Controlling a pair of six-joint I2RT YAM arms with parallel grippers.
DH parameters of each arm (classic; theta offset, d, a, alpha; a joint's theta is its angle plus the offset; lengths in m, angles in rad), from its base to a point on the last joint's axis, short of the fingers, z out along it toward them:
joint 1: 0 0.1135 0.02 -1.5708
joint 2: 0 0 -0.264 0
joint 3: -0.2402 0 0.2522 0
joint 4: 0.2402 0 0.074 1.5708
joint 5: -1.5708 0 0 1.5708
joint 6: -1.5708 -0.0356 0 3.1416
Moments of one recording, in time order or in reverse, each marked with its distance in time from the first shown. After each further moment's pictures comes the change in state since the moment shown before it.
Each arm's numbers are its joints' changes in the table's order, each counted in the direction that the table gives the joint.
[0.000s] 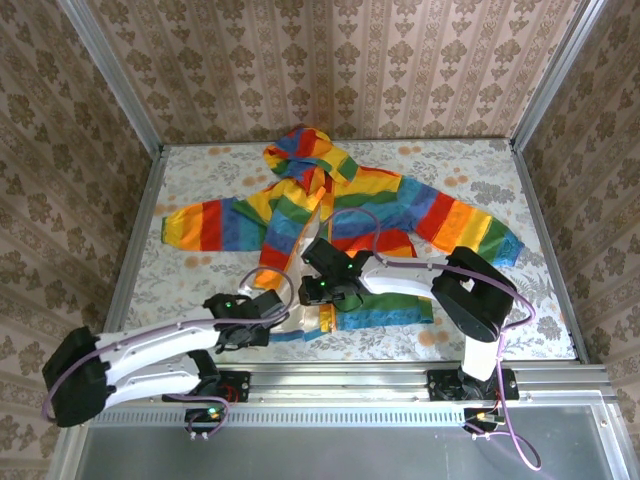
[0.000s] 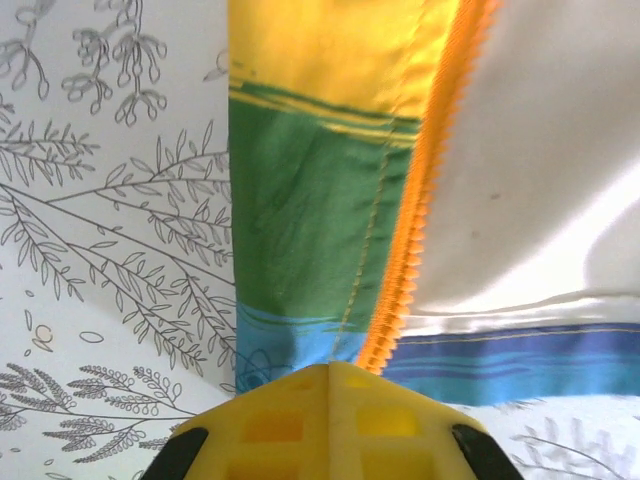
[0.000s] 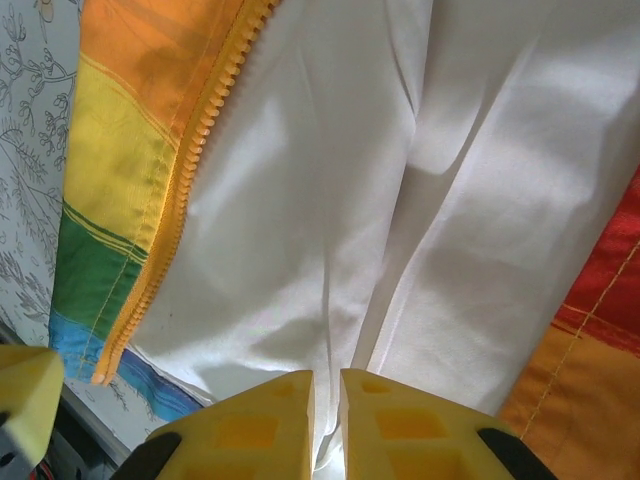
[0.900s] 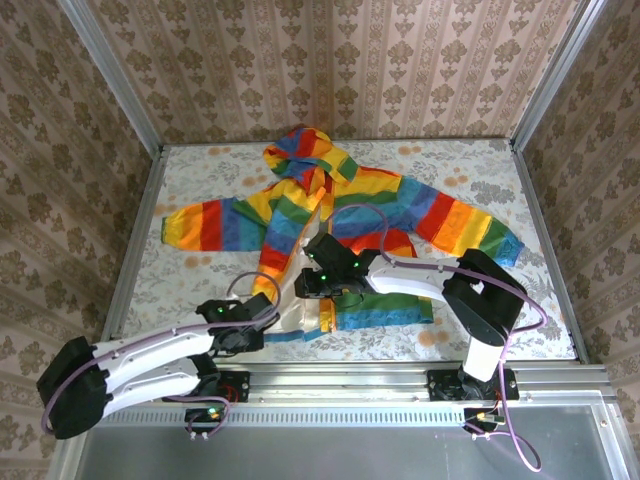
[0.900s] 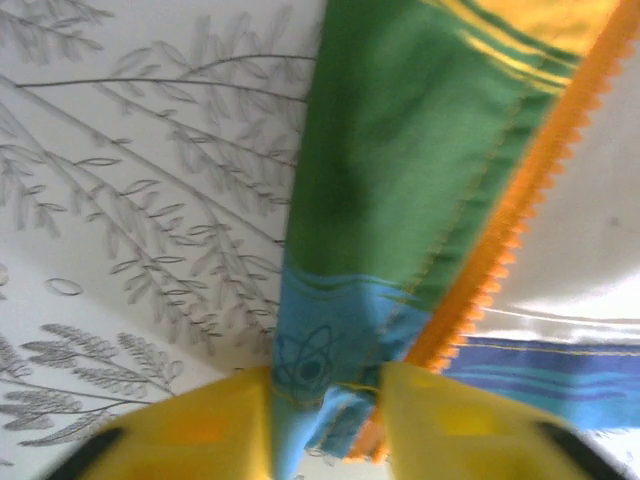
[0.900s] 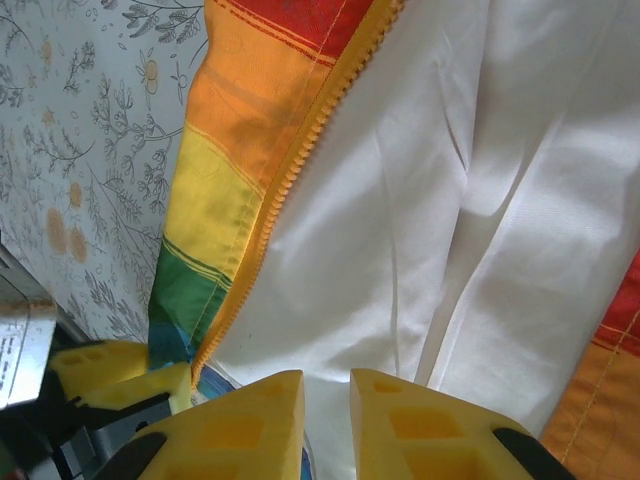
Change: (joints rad) left arm 0.067 0.015 0.099 -0.063 -0.087 0.097; right arm -0.011 -0.053 0.021 -0.080 0.014 -0.071
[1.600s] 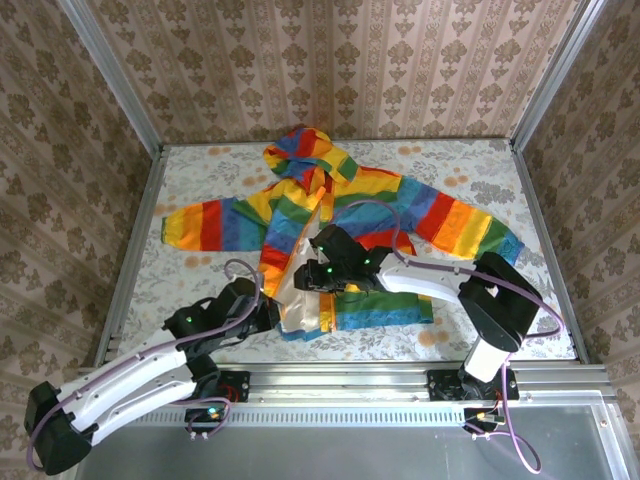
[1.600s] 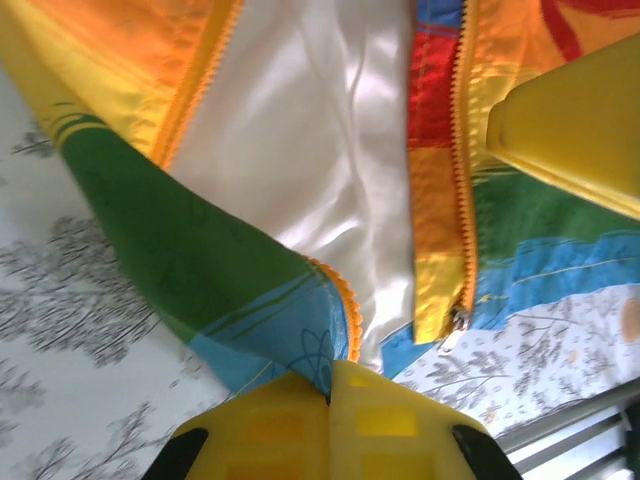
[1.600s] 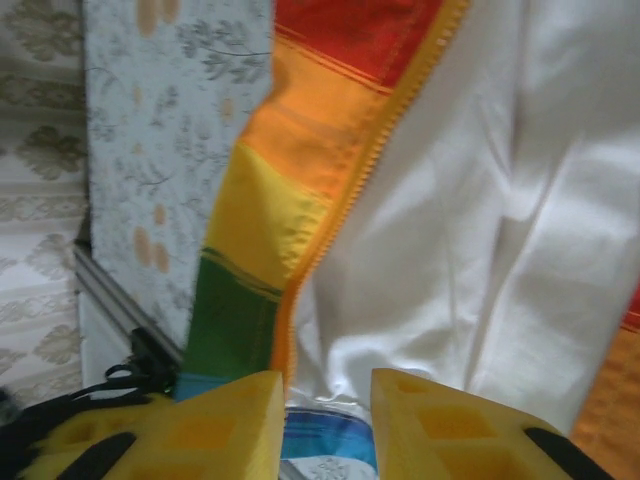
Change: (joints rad) left arm 0.090 -0.303 0.013 -0.305 -0.201 -0.039; right arm -0.033 -0.087 0.041 -0.068 0.069 -0.092
